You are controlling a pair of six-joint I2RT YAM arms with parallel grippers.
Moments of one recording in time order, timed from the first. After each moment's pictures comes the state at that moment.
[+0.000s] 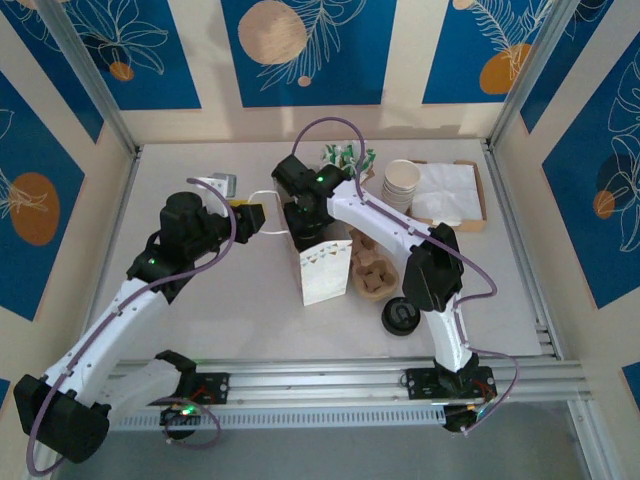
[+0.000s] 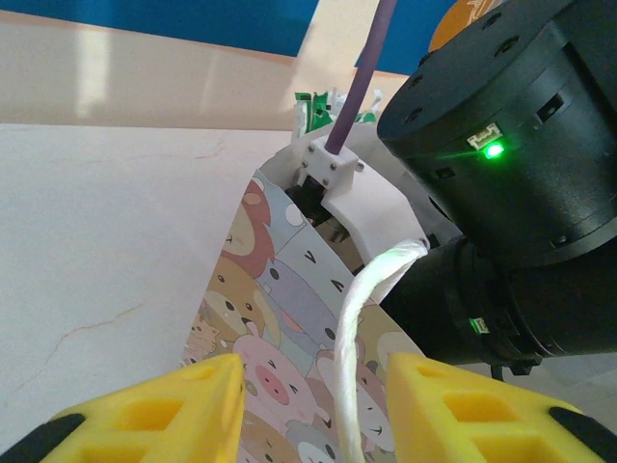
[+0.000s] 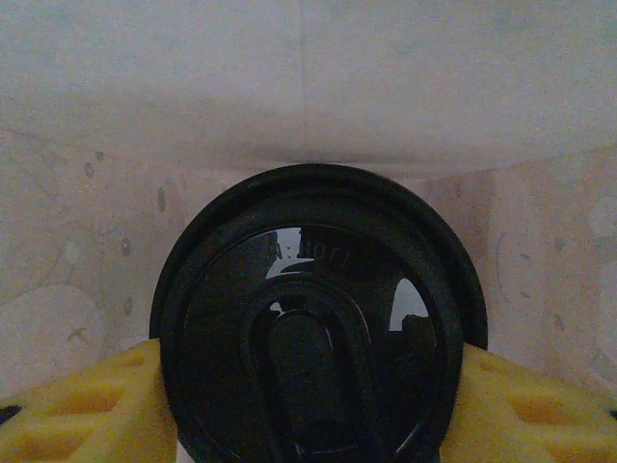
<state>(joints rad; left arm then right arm) -0.44 0.99 0.90 -0.22 0.22 -0.36 0.80 2.07 1.98 -1.12 0.19 0.46</state>
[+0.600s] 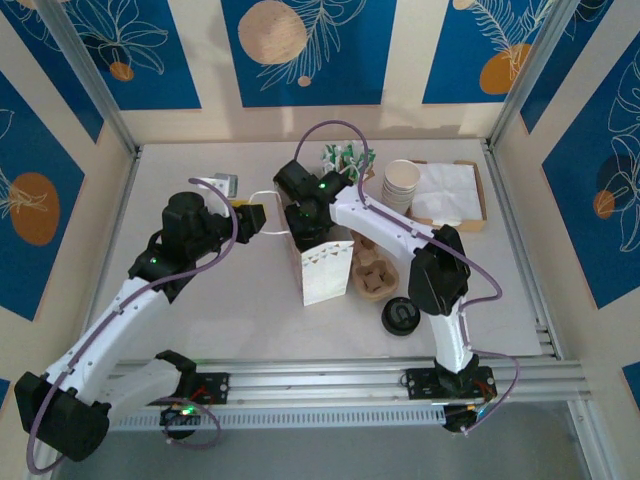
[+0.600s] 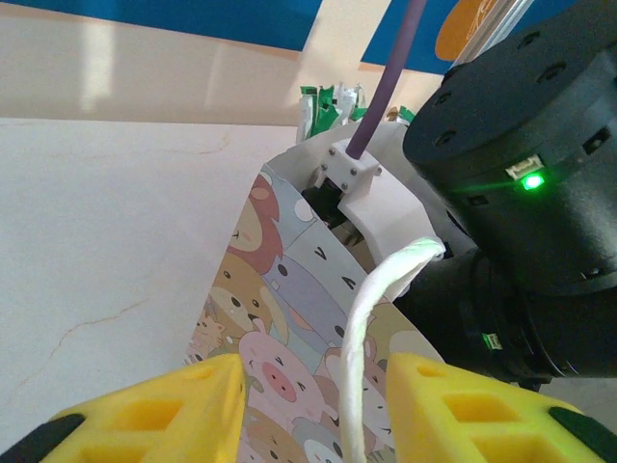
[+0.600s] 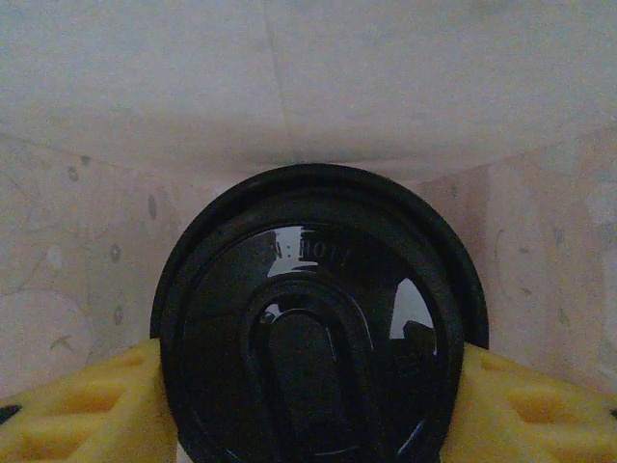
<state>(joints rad) -0.44 1.00 0.90 -0.23 0.21 -0.36 0.81 2.02 1.87 -1.03 0.22 0.49</state>
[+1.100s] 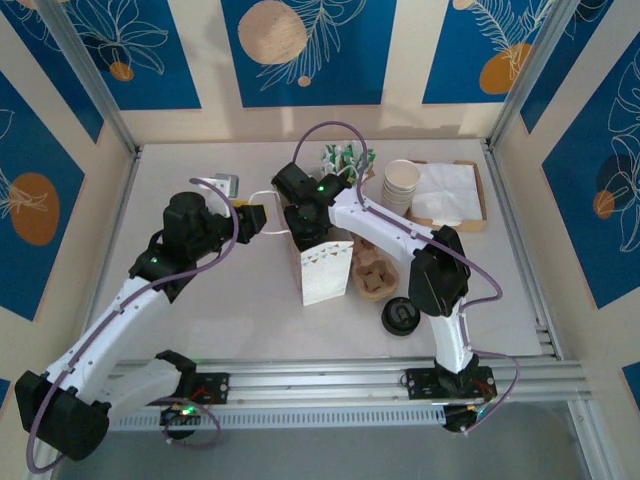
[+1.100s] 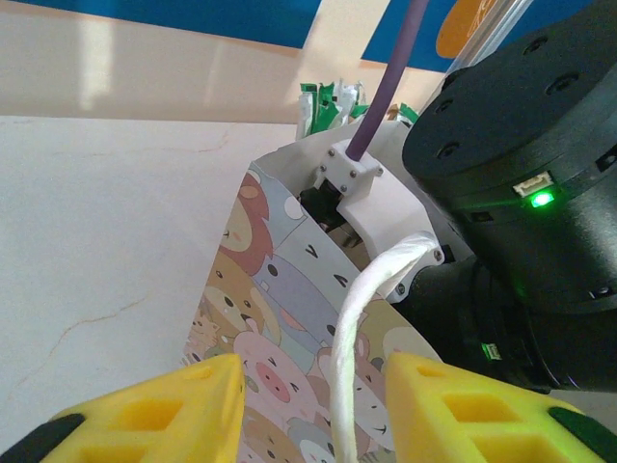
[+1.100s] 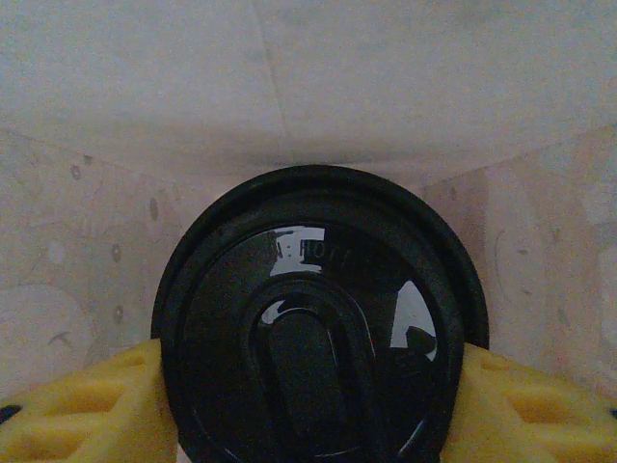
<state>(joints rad) -0.45 1.00 0.90 -0.23 0.21 -0.36 0.83 2.02 1.86 -1.01 0.24 0.50</state>
